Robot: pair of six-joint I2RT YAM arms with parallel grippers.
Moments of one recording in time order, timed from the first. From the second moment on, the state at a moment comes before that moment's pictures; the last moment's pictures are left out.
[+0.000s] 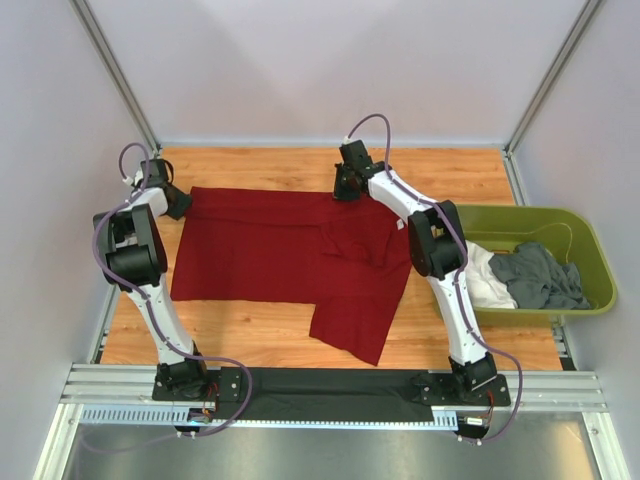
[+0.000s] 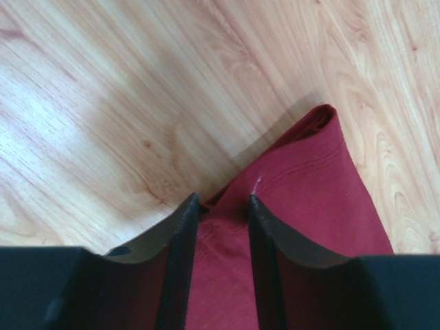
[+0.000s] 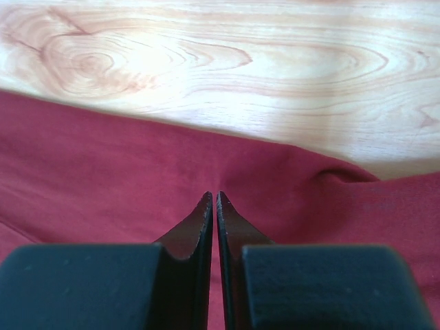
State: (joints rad) left arm 0.26 2.06 1.42 -0.24 -0.05 -0.73; right arm 0.44 2.44 2.07 -0.49 -0.06 0.50
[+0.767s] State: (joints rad) left arm 0.26 1.91 1.38 -0.27 -0.06 -0.65; right arm 0.44 2.45 2.08 -0.53 -0.02 0.50
